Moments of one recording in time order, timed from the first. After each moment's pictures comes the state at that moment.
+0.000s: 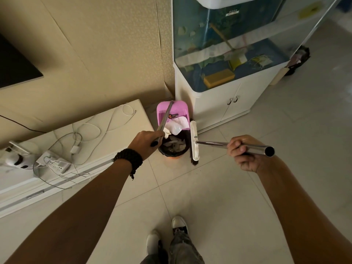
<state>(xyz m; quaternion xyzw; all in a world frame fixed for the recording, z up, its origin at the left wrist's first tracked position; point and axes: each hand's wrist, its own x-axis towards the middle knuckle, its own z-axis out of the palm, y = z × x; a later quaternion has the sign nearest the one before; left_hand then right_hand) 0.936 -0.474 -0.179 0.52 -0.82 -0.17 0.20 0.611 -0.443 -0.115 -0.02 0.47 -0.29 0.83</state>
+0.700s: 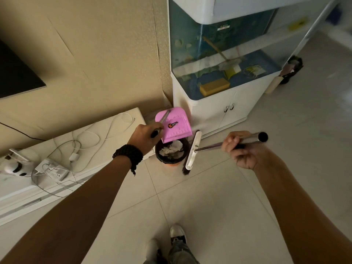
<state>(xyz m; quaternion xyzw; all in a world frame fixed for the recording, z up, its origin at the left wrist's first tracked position) 0.917 -0.486 -0.144 0.52 -0.79 -0.15 0.29 0.602 -0.446 -0.090 0.01 0.42 -0.35 0.84</state>
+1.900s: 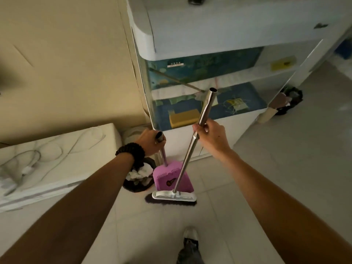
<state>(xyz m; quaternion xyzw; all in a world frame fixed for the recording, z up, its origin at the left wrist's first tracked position) 0.659 -0.702 -0.159 0.63 -0.71 -0.28 0.14 0.427 -0.713 -0.124 -0.65 0.63 -0.30 0.29</state>
